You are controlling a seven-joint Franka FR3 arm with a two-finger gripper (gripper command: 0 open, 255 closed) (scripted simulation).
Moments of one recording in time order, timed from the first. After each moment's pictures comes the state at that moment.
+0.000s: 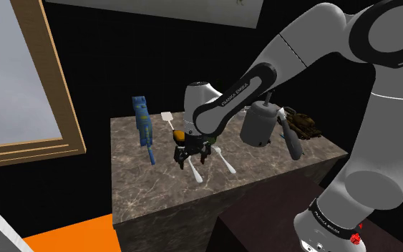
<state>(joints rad) 0.04 0.29 0.39 -2.29 -0.02 2.45 0.67</state>
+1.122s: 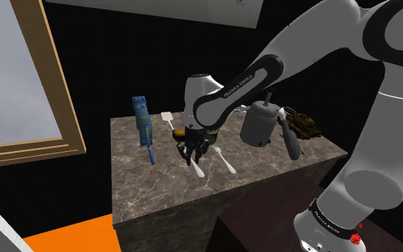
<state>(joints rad) 0.03 0.23 0.40 -2.28 0.01 2.39 0.65</state>
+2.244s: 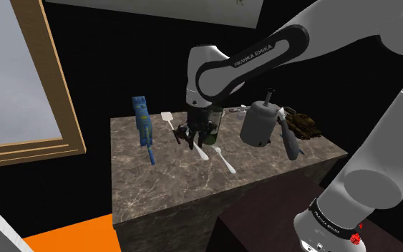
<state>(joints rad) 0.01 0.06 0.42 -2.23 0.09 2.17 0.61</state>
